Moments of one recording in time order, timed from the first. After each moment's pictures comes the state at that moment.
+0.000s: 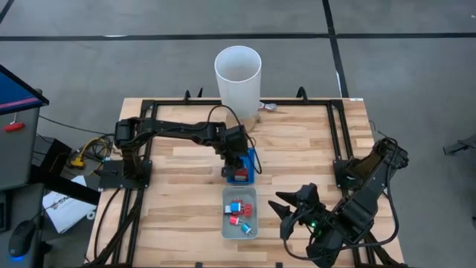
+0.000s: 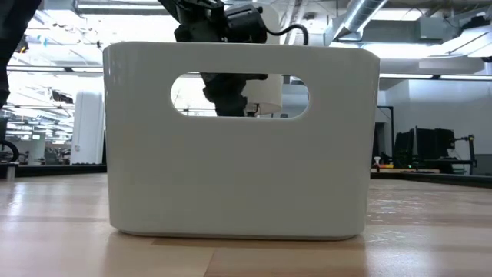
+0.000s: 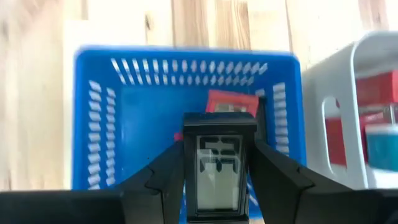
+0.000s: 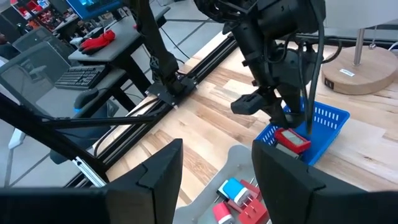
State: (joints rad) left arm 0.15 1.87 1.37 -0.62 0.21 0.13; right arm 0.84 1.72 1.79 -1.14 1.12 1.52
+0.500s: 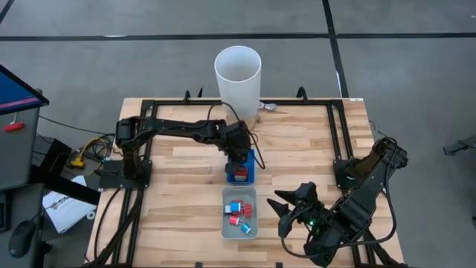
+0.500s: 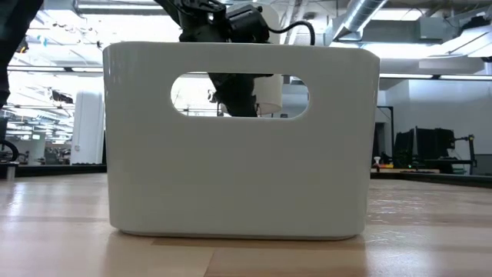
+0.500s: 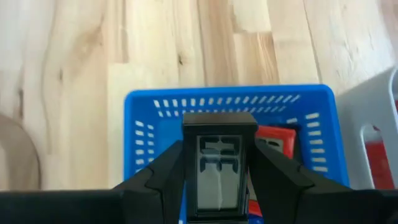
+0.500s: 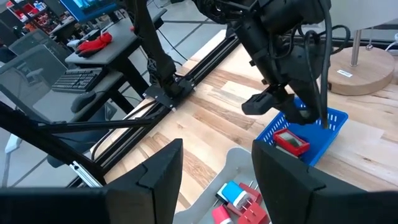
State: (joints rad) left arm 0.17 1.88 1.37 -0.51 0.16 0.20; right arm 0.82 1.72 1.79 -1.14 1.12 1.52
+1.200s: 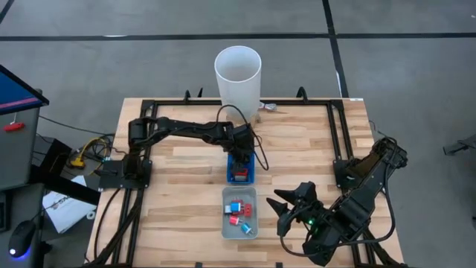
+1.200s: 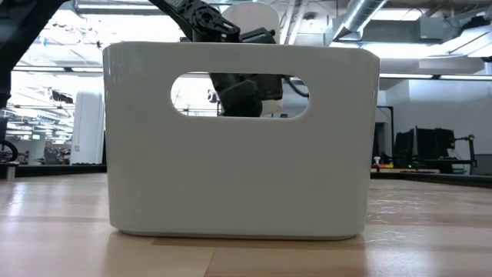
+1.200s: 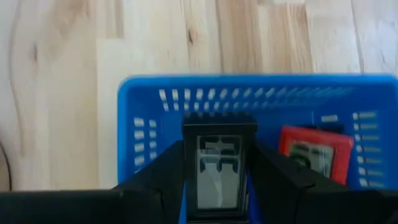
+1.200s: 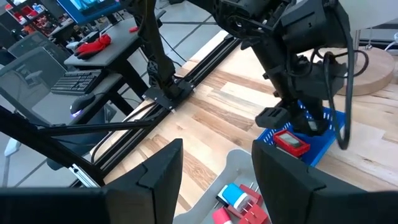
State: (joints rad) left arm 0.19 2.01 1.43 -0.51 0.16 0.20; right arm 0.82 1.72 1.79 -1.13 1.12 1.52
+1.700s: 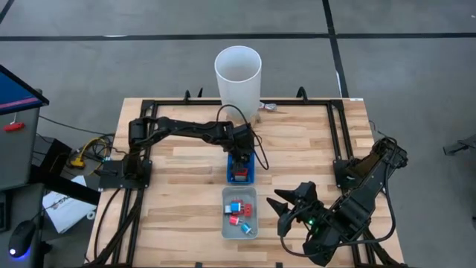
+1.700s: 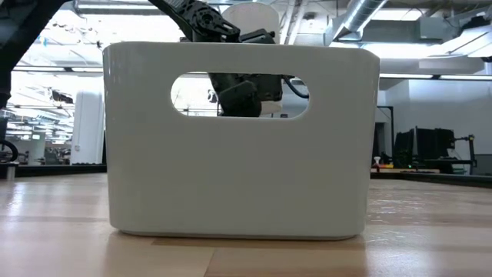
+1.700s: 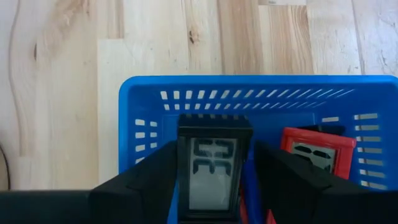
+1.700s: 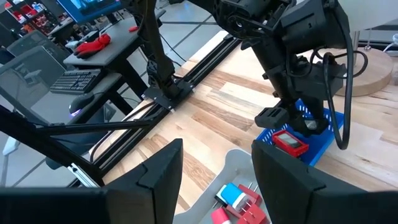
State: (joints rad) left arm 0.19 2.01 1.43 -0.52 0.16 0.20; right arm 0.82 1.72 1.79 -1.14 1.12 1.52
